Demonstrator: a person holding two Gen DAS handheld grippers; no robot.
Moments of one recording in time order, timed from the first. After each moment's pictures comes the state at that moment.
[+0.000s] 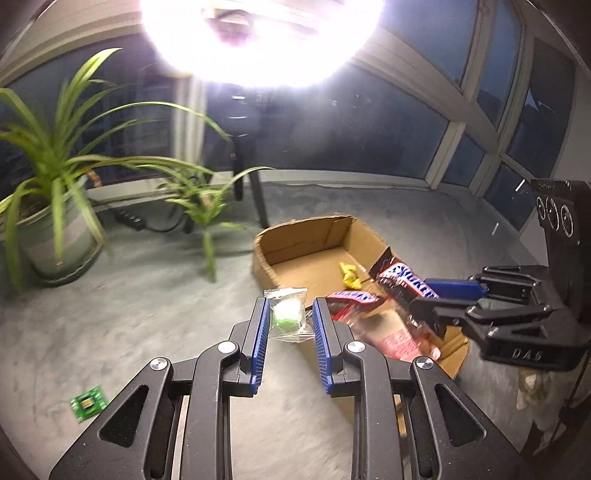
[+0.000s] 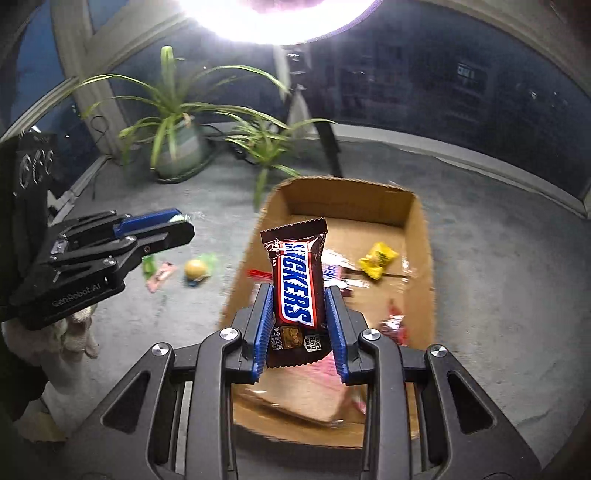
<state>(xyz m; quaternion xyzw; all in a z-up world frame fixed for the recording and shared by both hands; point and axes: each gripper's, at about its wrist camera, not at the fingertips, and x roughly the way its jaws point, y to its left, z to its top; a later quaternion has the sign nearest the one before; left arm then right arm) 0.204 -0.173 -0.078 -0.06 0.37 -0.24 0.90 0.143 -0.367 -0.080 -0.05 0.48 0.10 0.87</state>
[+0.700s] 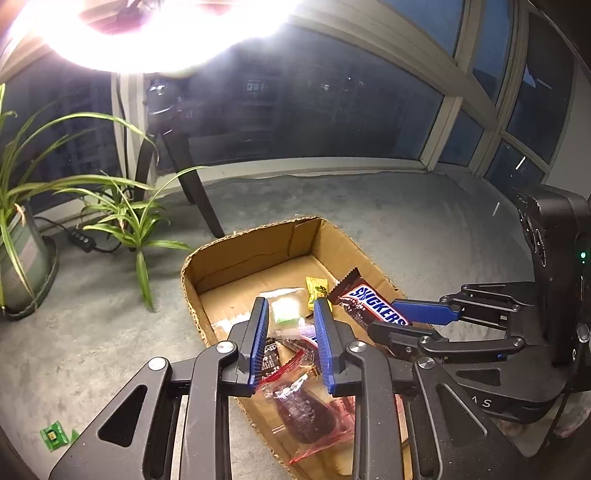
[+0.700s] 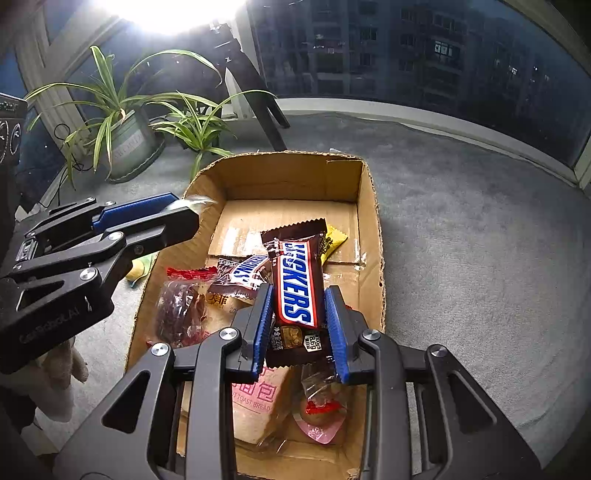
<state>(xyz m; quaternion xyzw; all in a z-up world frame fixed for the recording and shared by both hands) 0.236 -0.248 -0.083 -0.03 0.39 -0.25 0.89 0.172 -0.408 -0.109 -0.03 0.51 0.07 0.86</state>
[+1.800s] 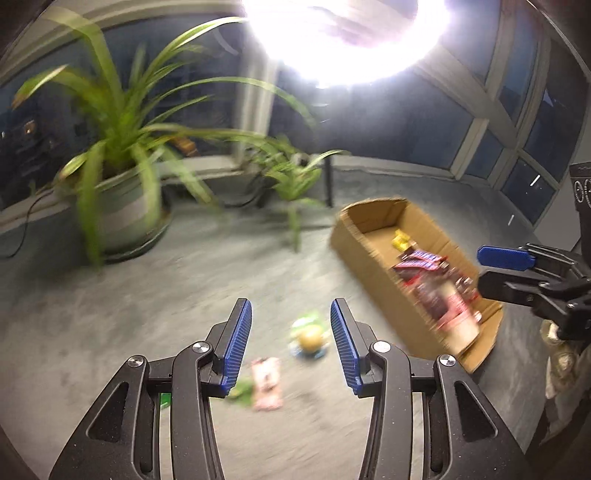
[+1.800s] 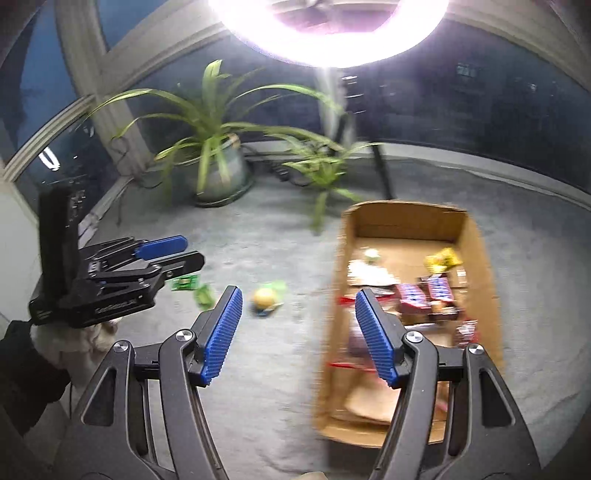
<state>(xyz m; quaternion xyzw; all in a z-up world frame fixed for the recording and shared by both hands) 0.199 -0.067 -0.099 -0.06 0.41 -0.20 0.89 0.134 -0.269 -0.069 -0.01 0.46 0.15 0.87</state>
